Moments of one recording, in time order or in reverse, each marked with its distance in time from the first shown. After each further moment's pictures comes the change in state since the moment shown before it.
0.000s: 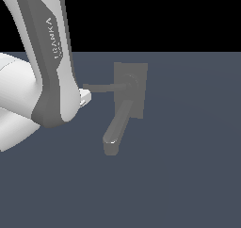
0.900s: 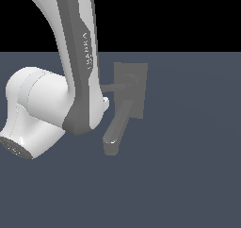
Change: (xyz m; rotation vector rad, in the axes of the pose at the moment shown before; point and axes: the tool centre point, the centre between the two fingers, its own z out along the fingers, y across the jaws) arm 0.026 -0.062 0.014 0.049 0.020 -0.053
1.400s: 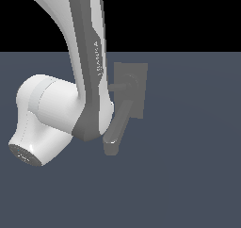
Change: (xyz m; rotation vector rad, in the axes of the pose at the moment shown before) arm 0.020 -0.020 -0.002 0.000 0.029 -0.048
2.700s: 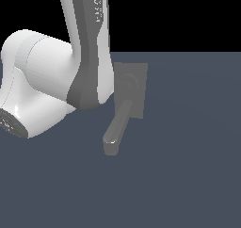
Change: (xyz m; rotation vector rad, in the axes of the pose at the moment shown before) arm -0.069 -0.003 -0.001 0.002 0.016 -0.010
